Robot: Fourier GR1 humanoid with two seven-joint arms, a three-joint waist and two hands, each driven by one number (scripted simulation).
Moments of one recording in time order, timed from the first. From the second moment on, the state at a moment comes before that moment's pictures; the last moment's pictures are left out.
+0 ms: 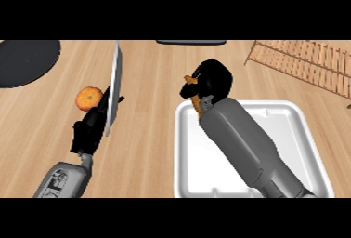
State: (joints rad) left arm -0.21 0.21 -0.20 -1.41 0.02 0.14 0.01; right arm -0.87 -0.01 0.35 -0.92 0.78 -0.35 1.04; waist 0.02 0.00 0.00
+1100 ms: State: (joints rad) left arm -0.16 0.21 -0.18 -1.42 0.00 0.13 0.00; right arm -1.14 -0.09 0.19 -1.16 1.25 -0.32 1.20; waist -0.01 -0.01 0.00
